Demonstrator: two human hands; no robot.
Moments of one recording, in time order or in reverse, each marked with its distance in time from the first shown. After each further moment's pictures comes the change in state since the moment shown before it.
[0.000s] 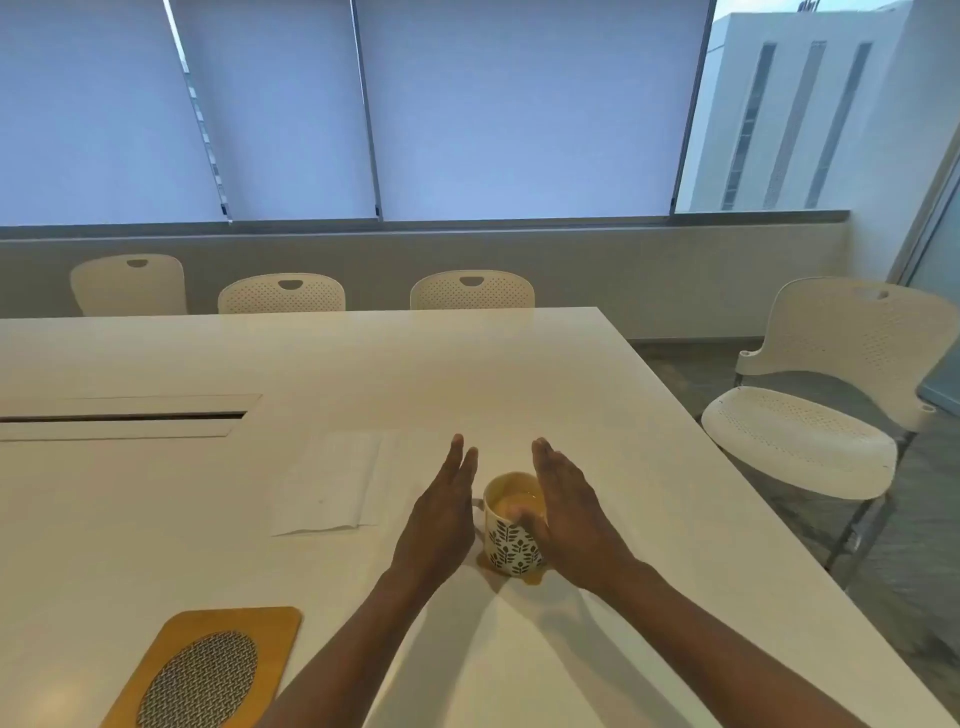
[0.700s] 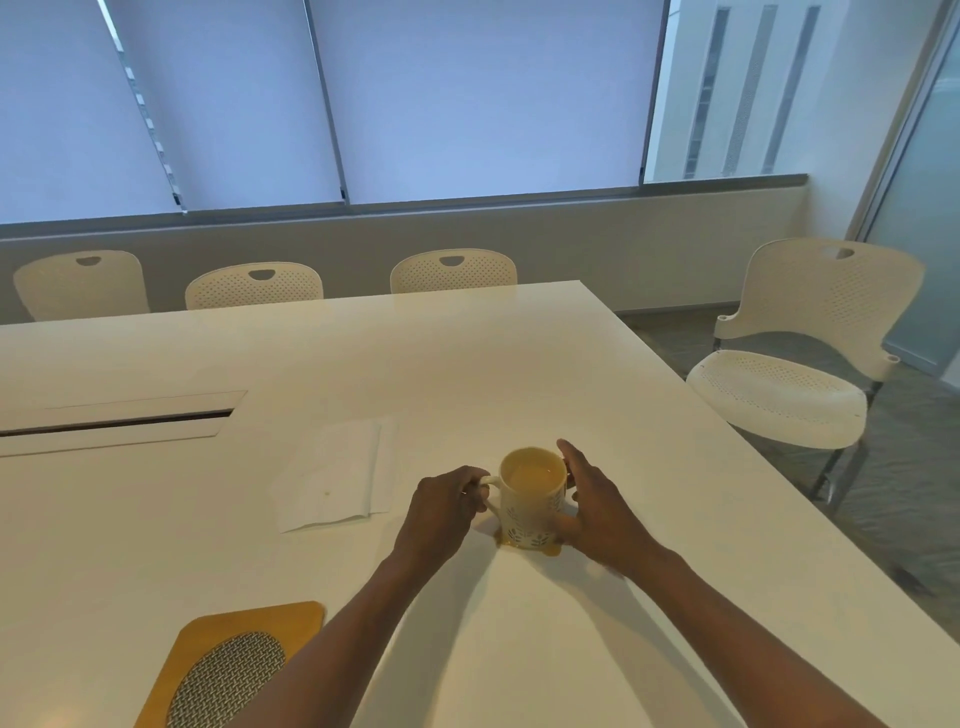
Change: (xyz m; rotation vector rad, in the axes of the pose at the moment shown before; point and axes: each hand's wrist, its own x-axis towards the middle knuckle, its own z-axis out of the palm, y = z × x) left_hand 0.000 -0.033 -0.004 -0.257 -0.075 -0.058; right_hand -0.011 0.005 0.015 0.346 -0.004 0.238
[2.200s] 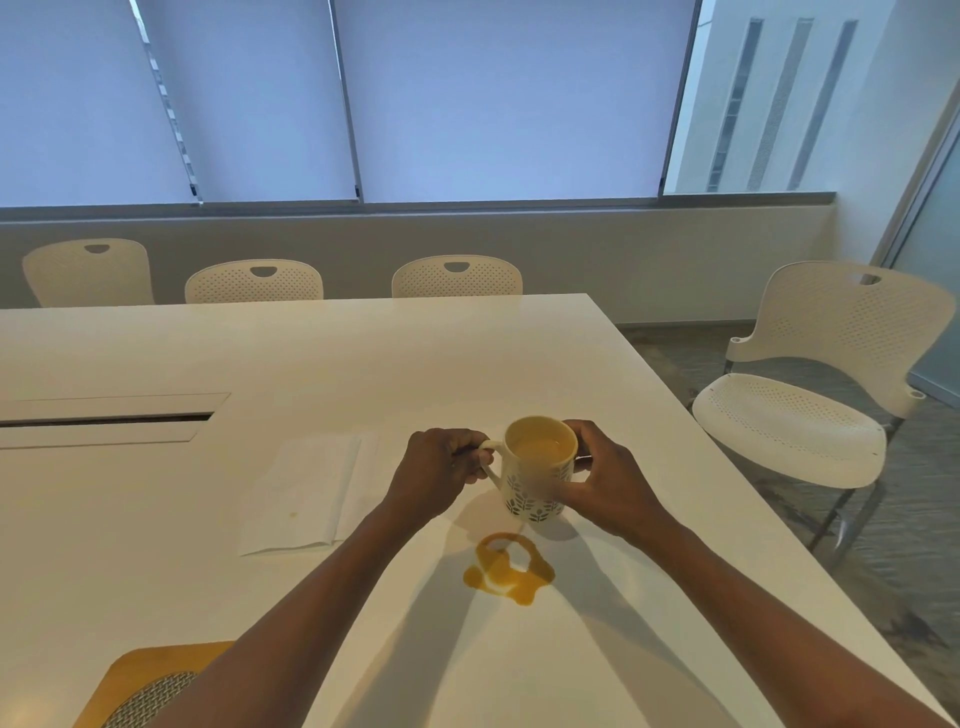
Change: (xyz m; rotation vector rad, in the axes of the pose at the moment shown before) left_hand 0.080 0.041 -0.008 -0.165 0.022 -0.021; right_hand 0.056 -0.001 -0.066 0.175 0.089 -0.169
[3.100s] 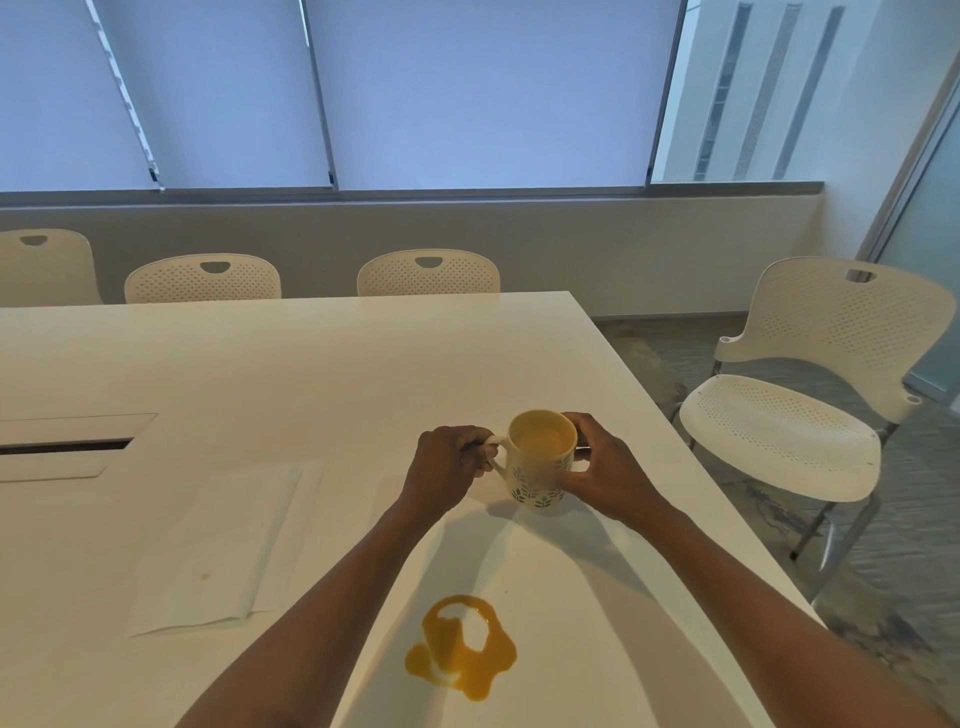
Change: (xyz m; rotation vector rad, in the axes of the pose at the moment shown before) left_hand 0.105 -0.029 0.075 -0.006 0.005 -0.026; right_hand 0.091 0.090 -0.038 -0.027 -0.033 0.016
